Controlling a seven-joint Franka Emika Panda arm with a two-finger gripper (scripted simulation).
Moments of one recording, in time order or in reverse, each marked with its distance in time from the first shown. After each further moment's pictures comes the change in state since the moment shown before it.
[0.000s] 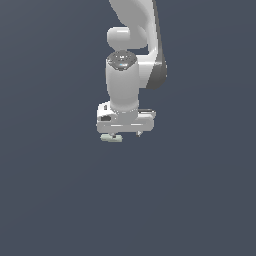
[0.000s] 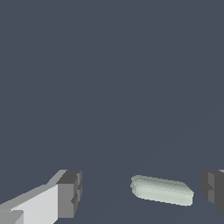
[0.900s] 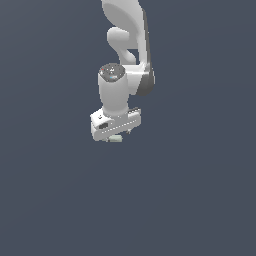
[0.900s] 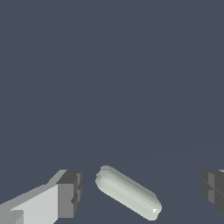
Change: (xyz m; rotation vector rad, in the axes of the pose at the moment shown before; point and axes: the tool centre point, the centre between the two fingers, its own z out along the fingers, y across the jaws) arm -0.029 0.034 0.038 -0.020 -0.028 -0.403
